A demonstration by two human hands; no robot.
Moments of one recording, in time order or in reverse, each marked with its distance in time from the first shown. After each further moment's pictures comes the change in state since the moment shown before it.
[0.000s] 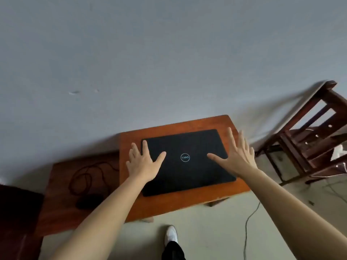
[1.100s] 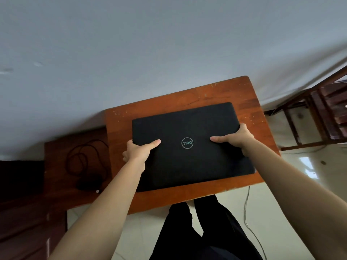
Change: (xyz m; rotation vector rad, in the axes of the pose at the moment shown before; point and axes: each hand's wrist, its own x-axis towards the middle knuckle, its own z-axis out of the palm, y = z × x) left_hand 0.103 -0.008 0.071 -0.599 -0.175 -0.793; right_hand 0.129 0.022 0.091 0.567 -0.564 0.720
